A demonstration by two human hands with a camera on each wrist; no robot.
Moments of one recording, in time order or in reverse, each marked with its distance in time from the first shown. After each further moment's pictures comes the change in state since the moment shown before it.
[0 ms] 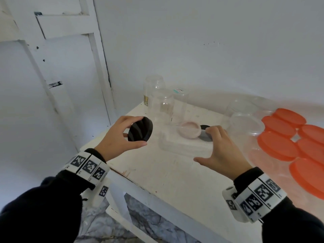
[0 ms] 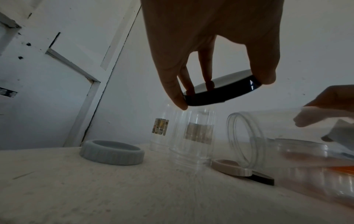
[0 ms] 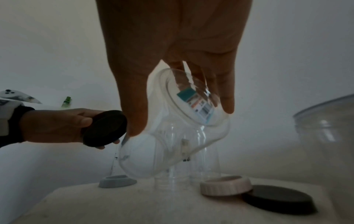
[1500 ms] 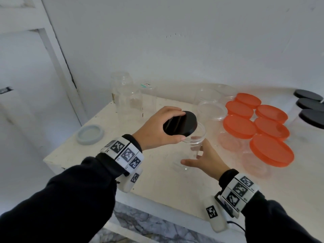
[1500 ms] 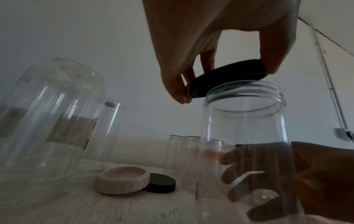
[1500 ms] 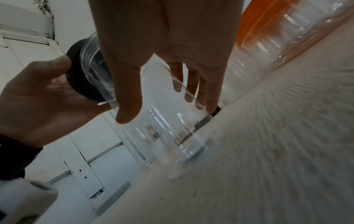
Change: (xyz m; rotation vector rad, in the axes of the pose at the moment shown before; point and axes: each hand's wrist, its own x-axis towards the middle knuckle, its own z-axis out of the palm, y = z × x) left_hand 0.044 0.099 0.116 -0.028 -0.343 0.364; right_hand -0.045 0.050 0.032 0.712 -0.006 0.427
